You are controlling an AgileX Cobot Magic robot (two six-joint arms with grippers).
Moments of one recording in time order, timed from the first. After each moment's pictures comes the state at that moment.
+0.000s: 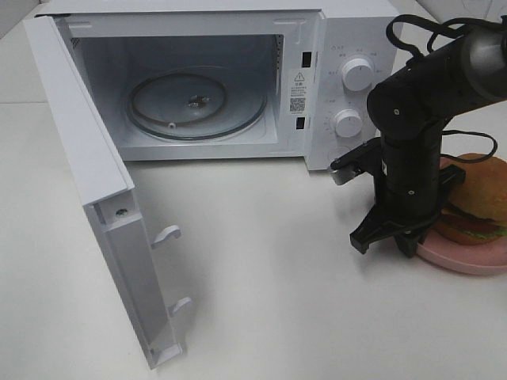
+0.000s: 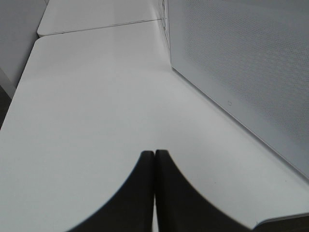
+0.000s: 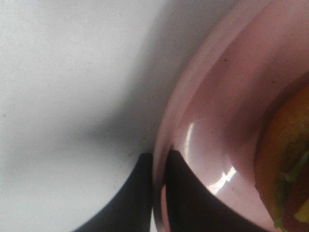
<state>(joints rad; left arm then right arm) 0.00 0.00 -0.50 -0.09 1.06 0.20 0.44 2.04 -1.12 -0.34 0.81 0.09</state>
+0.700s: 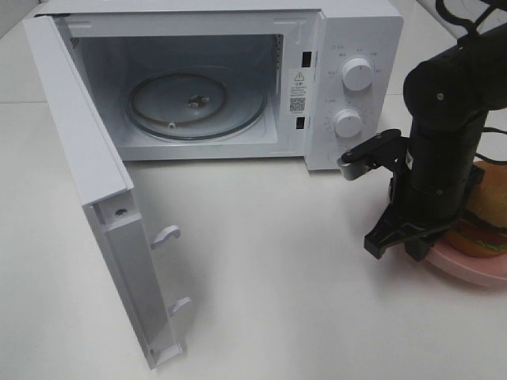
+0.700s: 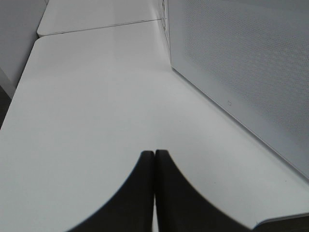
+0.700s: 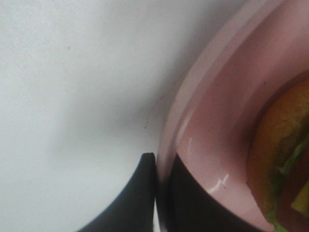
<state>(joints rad) 0.00 0.00 -0.50 -0.09 1.06 0.20 0.44 1.83 -0.98 -0.25 0.78 -0.01</state>
